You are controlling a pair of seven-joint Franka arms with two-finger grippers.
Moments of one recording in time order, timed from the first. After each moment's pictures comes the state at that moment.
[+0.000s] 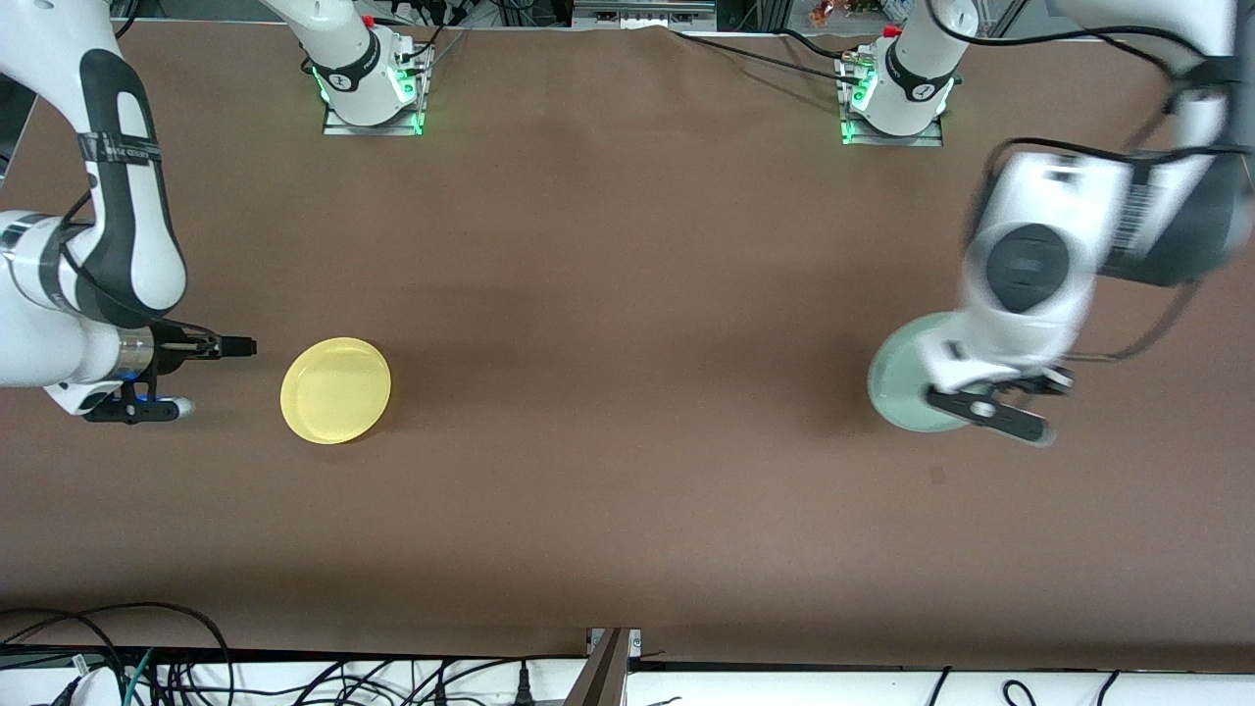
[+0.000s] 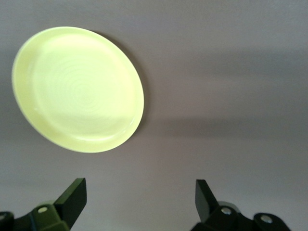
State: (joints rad) left arm -0.28 0.40 -0.10 -1.53 0.56 1.70 -0.10; right arm 0.06 0.48 -0.21 -1.69 0.10 1.86 -0.19
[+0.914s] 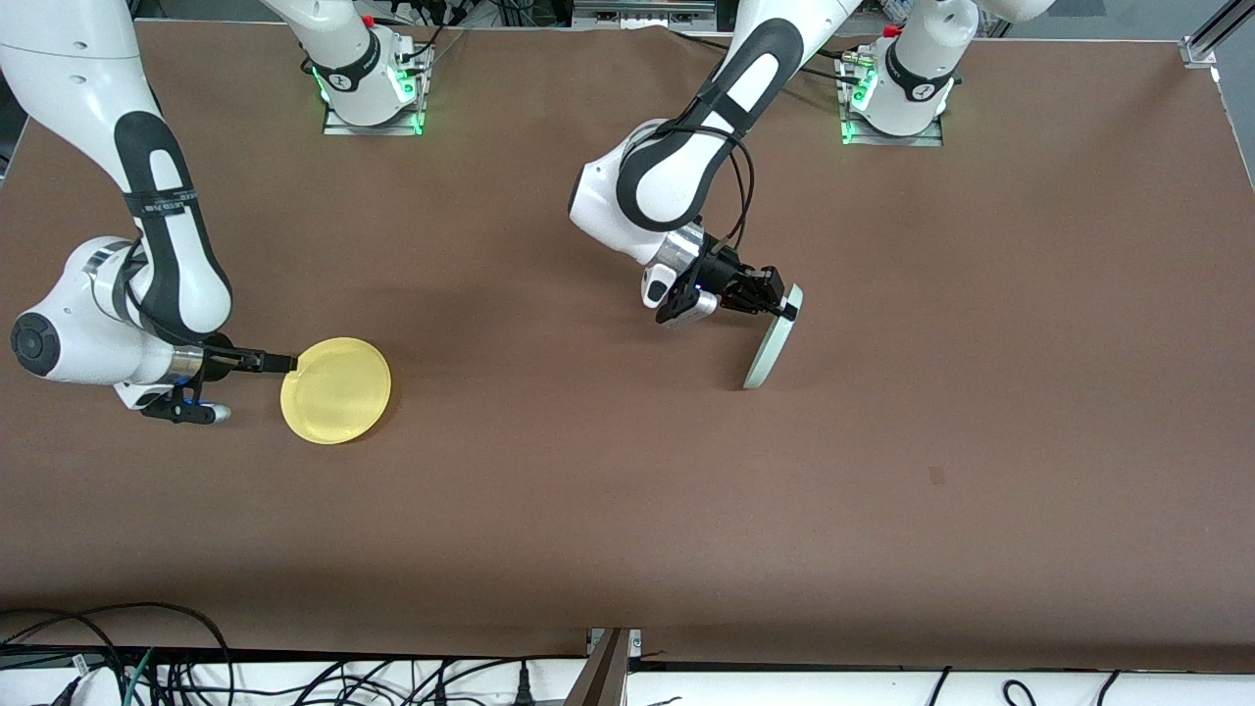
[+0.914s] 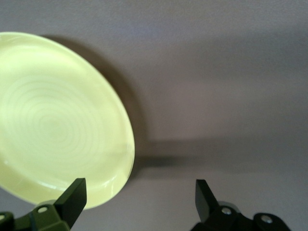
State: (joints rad) left arm -0.83 0.70 -0.08 -1.55 0.92 1.43 -0.90; right arm 0.04 0.58 -0.21 -1.82 0.28 2.12 -0.20
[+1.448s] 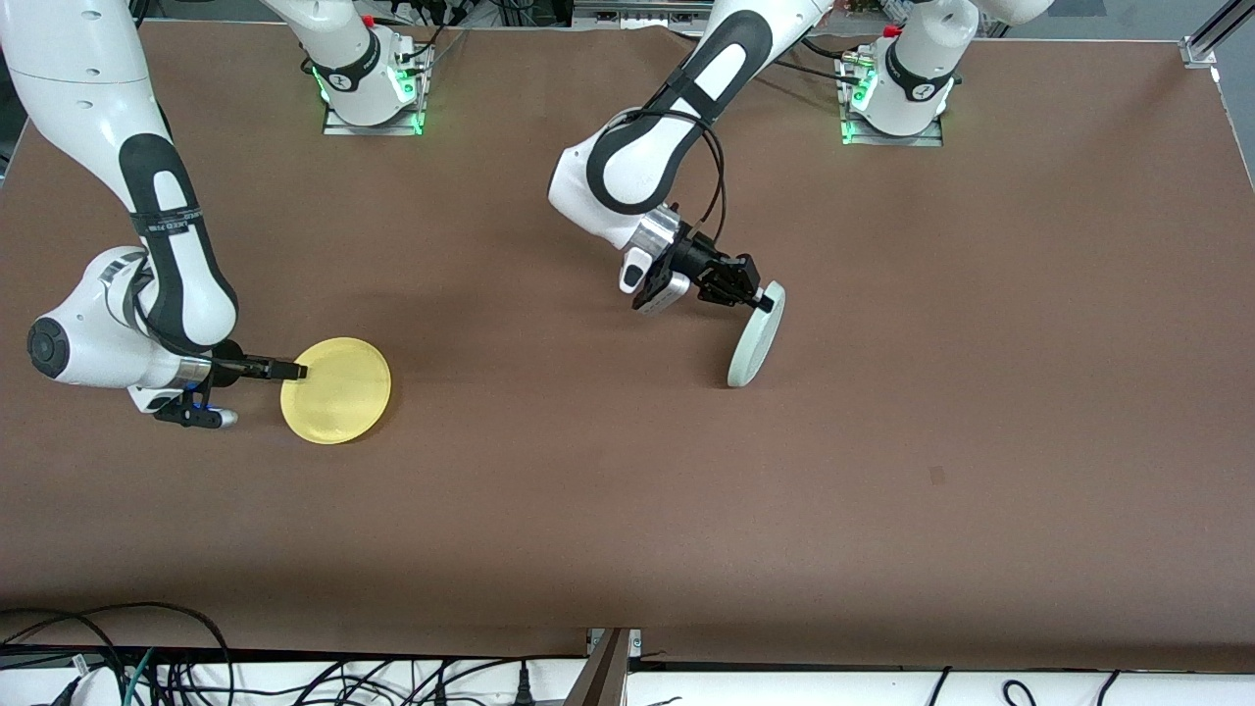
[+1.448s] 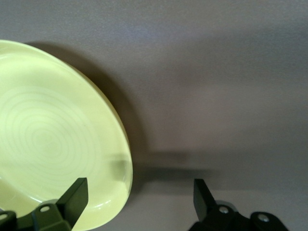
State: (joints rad) left arm -0.89 0.74 -0.07 -1.49 0.93 1.44 -0.97; right arm 0.02 0.62 -0.21 -1.82 0.36 2.15 -0.26
